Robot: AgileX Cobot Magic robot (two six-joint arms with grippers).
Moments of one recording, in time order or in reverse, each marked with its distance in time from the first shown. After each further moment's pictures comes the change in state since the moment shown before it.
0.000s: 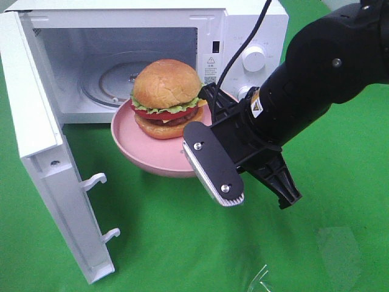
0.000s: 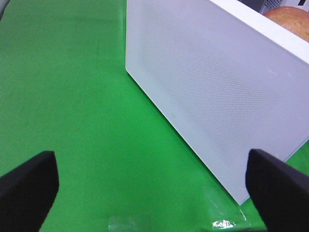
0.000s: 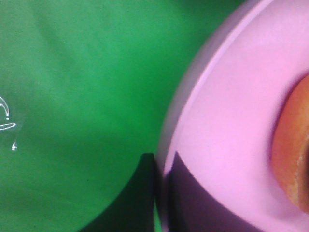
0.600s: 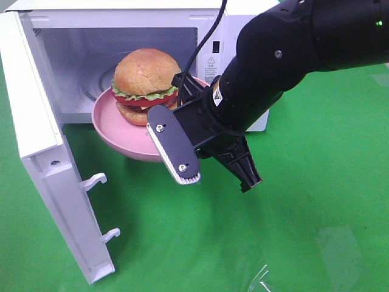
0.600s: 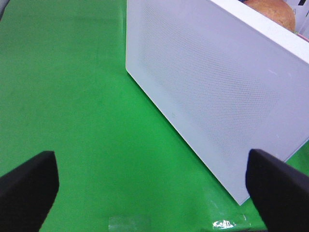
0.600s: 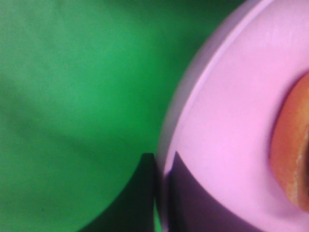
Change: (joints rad) left arm 0.000 0.000 0.000 0.000 0.000 0.000; right arm 0.033 0.126 -0.153 -0.048 0.000 0.100
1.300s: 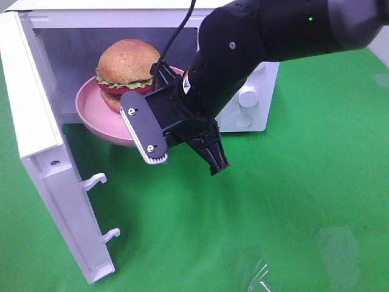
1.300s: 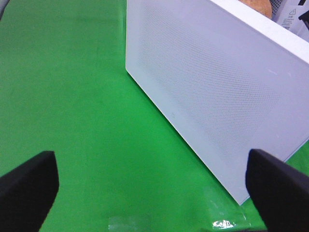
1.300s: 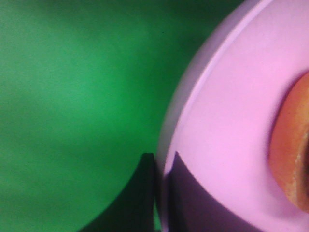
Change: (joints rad) left arm 0.000 0.000 0.000 0.000 0.000 0.000; right arm 0.009 0.143 -0.181 -0.006 0.014 0.026
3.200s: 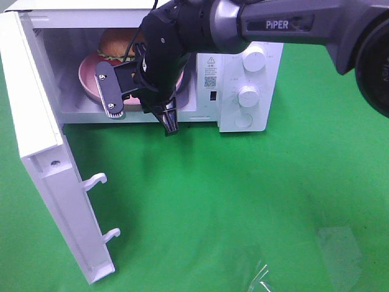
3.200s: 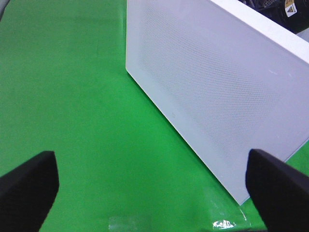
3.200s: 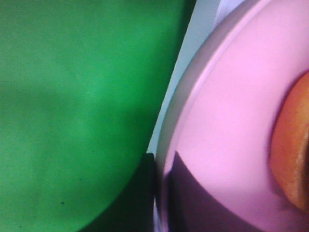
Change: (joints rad) left arm 0.000 0.000 0.000 0.000 0.000 0.000; right arm -0.055 0.424 -0.593 -0.127 0.115 0.186
